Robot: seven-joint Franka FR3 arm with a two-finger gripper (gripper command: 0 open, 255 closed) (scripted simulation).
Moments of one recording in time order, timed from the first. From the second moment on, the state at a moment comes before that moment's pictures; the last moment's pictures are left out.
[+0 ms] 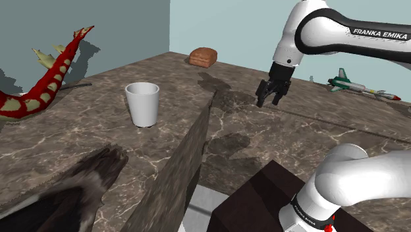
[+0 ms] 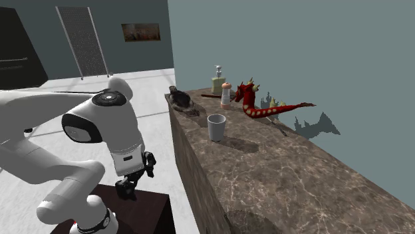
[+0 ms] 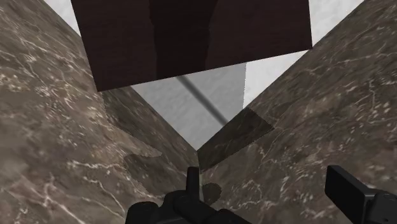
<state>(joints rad) 0.02 -0.83 -0.05 -2.44 0.01 1.63 0.17</state>
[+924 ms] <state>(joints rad) 0.08 -0.57 0.17 -2.21 0.16 1.68 0.46</state>
